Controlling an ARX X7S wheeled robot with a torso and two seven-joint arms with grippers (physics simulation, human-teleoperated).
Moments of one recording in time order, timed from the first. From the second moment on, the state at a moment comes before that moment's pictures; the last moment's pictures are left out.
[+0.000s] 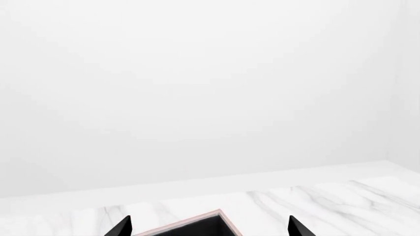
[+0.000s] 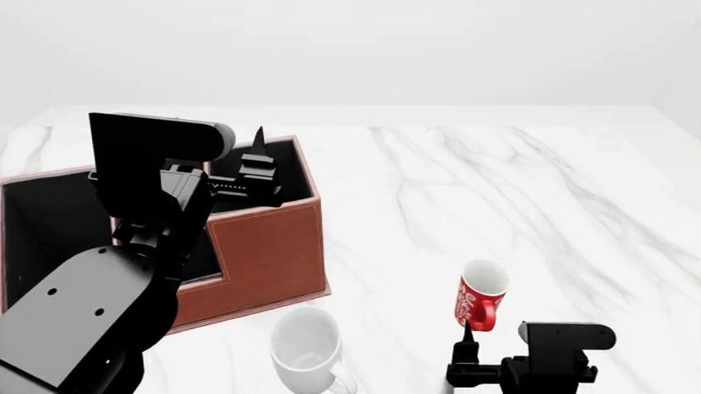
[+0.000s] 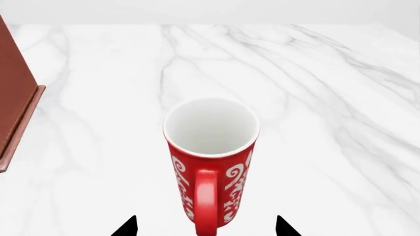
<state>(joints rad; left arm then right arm) -0.67 -0.25 0.05 0.64 -0.48 -1.10 -0.24 -0.01 0.29 -0.02 -0.24 0.33 0.52 0.12</state>
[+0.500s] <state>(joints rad) -0.67 -0.25 0.07 0.62 -0.48 -1.09 -0.24 0.03 0.29 -0.04 -0.17 0.33 0.51 0.12</state>
